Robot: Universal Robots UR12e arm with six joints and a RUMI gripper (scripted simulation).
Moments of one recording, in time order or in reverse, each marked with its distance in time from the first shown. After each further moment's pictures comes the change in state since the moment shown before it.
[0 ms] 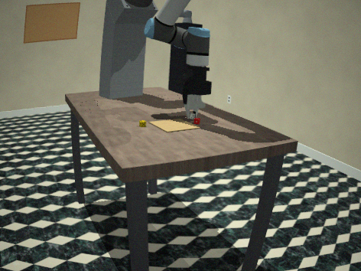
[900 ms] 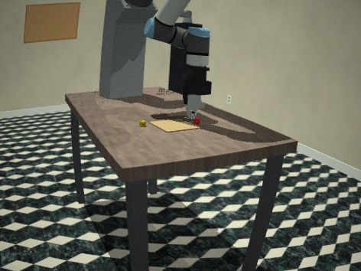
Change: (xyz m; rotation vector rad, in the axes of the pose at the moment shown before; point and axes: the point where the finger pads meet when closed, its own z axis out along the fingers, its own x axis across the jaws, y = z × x) arm 0.000 0.000 0.000 0.000 0.000 0.000
